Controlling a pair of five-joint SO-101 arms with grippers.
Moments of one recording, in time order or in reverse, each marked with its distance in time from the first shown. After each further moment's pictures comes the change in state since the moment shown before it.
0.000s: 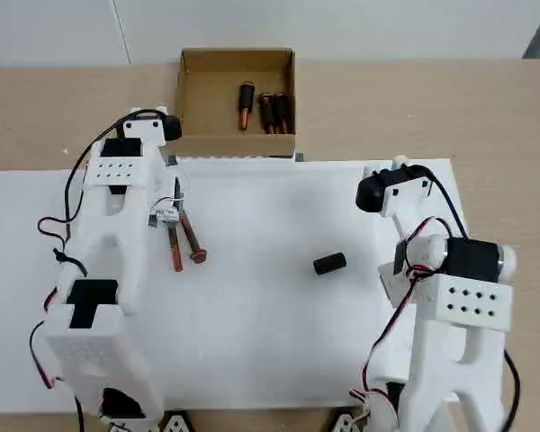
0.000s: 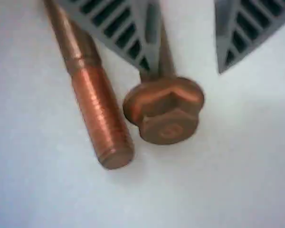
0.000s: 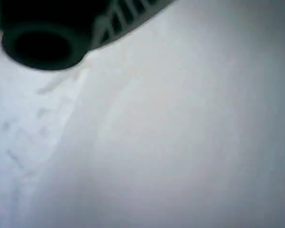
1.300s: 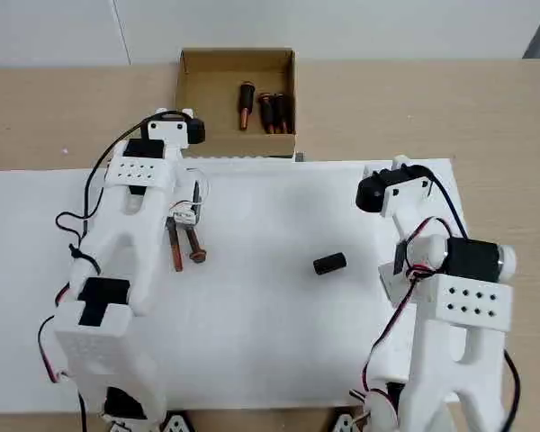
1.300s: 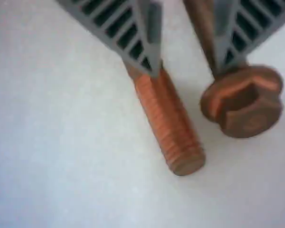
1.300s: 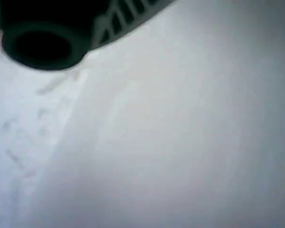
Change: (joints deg) left arm 4.2 0.6 0.0 -0.1 0.1; right arm 0.1 0.0 0.0 0.0 0.0
